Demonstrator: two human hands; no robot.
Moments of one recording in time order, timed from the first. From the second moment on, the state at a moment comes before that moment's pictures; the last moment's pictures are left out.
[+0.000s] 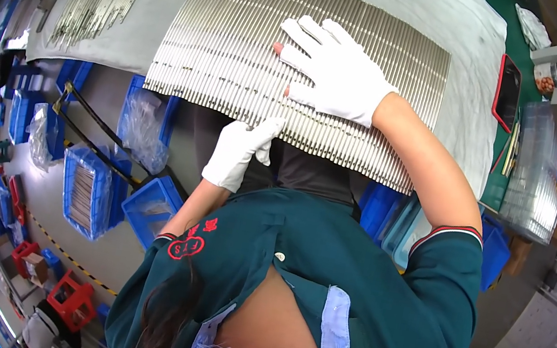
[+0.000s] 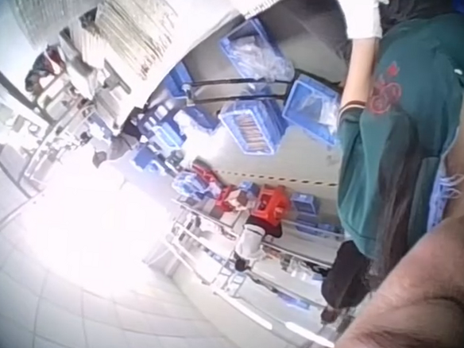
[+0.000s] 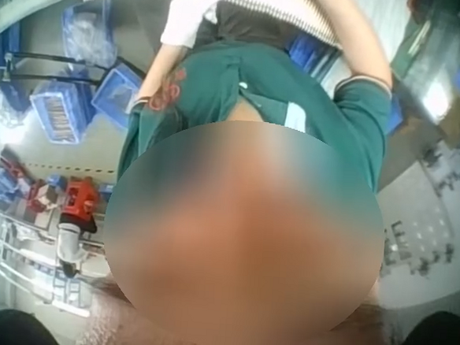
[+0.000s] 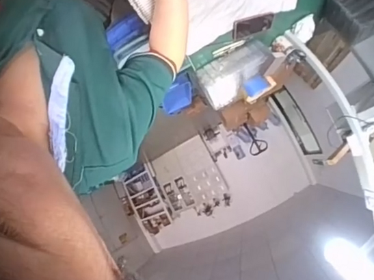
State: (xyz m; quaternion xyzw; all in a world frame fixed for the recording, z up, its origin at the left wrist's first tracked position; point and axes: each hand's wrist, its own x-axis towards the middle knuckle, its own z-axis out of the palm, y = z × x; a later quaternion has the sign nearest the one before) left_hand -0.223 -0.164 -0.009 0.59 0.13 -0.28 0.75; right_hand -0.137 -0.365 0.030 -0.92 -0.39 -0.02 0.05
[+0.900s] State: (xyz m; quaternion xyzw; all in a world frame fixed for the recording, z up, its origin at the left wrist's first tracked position) left_hand -0.218 -0.157 -0.014 0.55 0.13 -0.28 0.77; right_hand -0.137 -0.364 0.029 -0.92 -0.40 -0.05 0.03
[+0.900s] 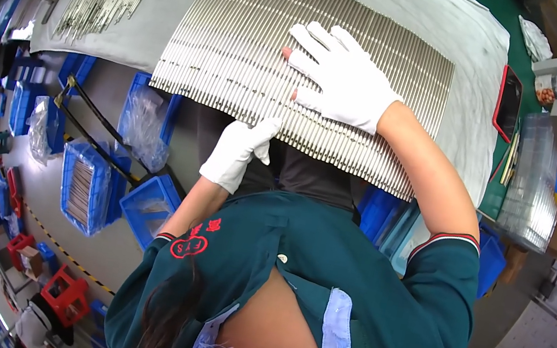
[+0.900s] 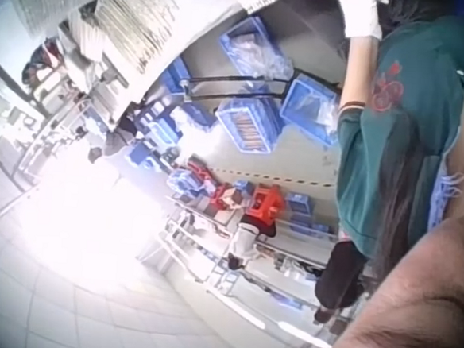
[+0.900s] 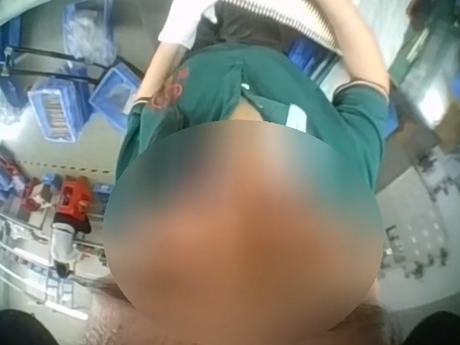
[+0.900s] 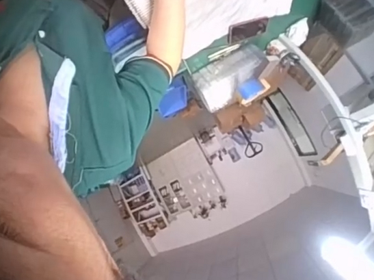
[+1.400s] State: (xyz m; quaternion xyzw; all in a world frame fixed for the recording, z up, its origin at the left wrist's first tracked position) left_hand -0.218 -0.159 -0.004 0.59 0.14 -0.24 0.76; right_hand -0.137 -0.365 0.028 -0.91 -0.40 -0.06 0.03
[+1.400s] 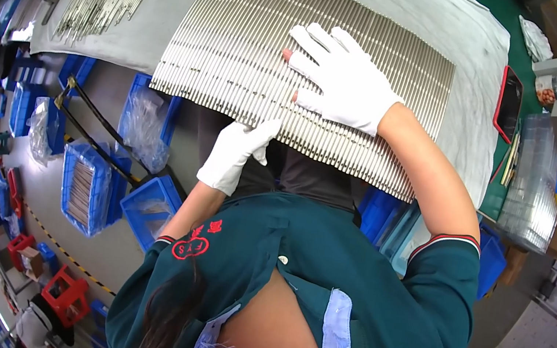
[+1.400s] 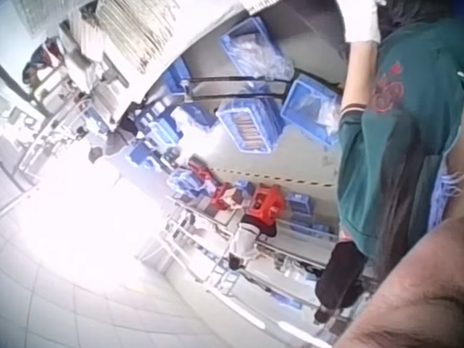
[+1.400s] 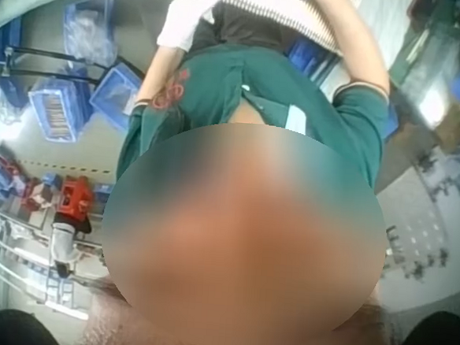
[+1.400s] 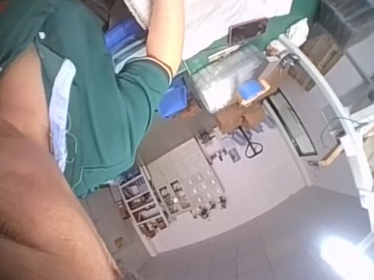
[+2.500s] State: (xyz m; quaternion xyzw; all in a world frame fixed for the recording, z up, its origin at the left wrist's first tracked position) left_hand -0.219 -0.151 -0.015 0.50 0.15 -0.28 0.81; right_hand -0.138 -0.363 0.031 -0.92 -0.40 -0.04 0.03
